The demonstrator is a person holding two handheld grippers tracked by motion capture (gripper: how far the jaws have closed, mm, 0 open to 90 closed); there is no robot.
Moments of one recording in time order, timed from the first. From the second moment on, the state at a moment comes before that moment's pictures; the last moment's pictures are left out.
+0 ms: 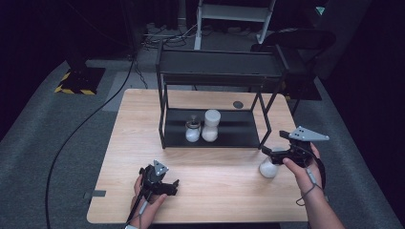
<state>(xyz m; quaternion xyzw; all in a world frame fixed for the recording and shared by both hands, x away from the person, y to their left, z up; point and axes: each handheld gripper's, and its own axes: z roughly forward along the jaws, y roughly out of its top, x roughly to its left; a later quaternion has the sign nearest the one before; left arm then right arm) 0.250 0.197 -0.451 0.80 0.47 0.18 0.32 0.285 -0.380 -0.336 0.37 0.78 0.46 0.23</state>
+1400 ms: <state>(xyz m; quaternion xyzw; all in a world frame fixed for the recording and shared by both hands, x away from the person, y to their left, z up) 0.250 0.197 -0.451 0.80 0.47 0.18 0.32 0.283 -0.403 -0.390 0.39 0.80 0.41 0.21</state>
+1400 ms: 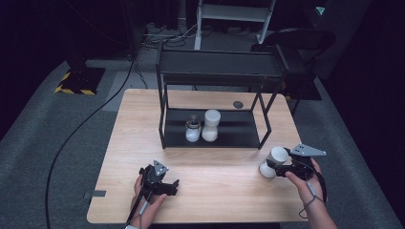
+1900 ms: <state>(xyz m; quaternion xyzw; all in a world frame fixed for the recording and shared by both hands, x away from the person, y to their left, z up) 0.249 0.197 -0.451 0.80 0.47 0.18 0.32 0.286 -0.401 -0.389 0.39 0.80 0.41 0.20</state>
